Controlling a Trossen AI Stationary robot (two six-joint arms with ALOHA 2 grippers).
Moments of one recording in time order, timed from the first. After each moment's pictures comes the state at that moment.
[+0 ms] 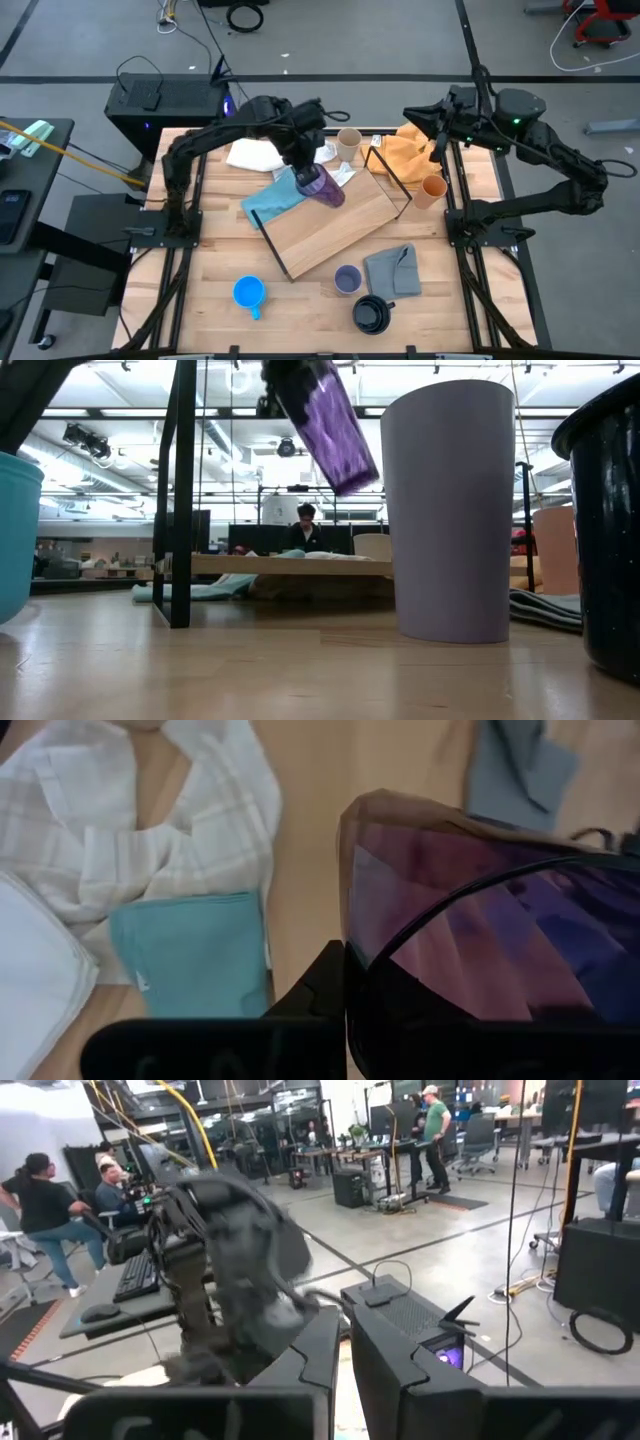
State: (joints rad) left arm 0.30 1.96 2.22 -1.46 0.19 -0.20; right arm -0.24 0.91 1.37 -0.48 0.13 0.15
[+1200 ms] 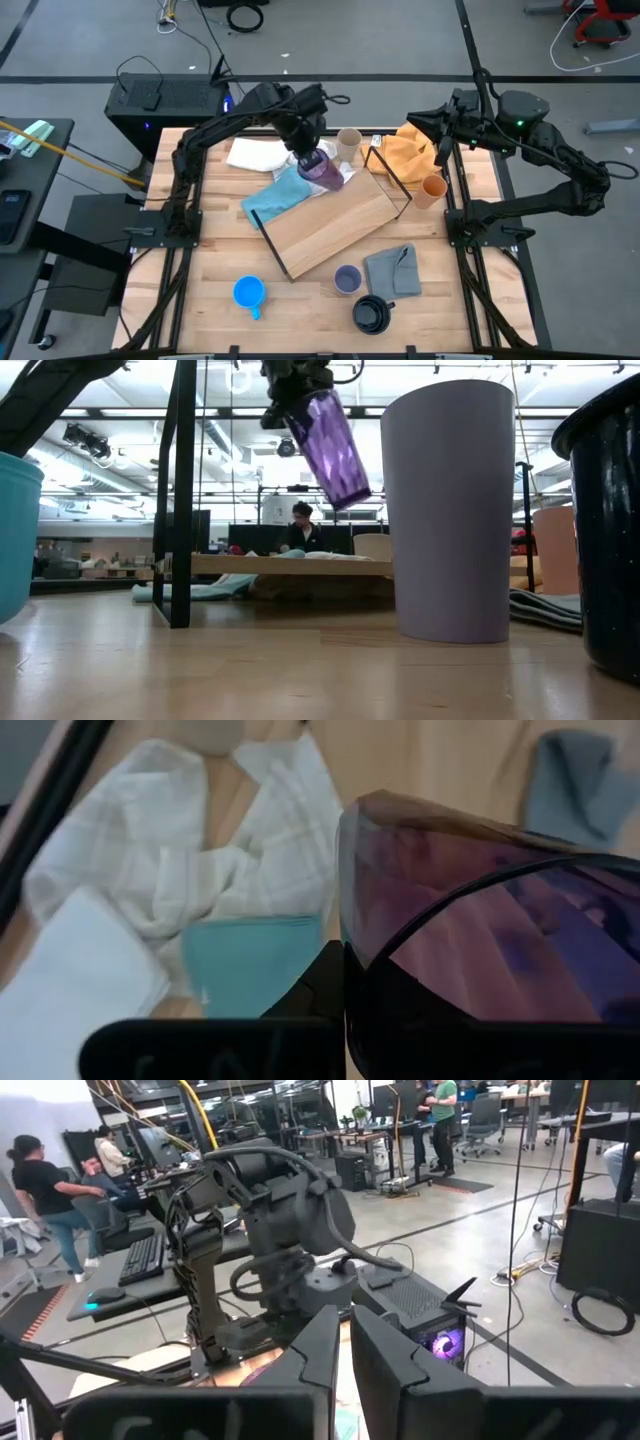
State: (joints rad) left arm 0.38 2.05 2.36 -1.53 0.14 -0.12; right arm -0.23 0.89 1.37 -0.55 0.13 0.16
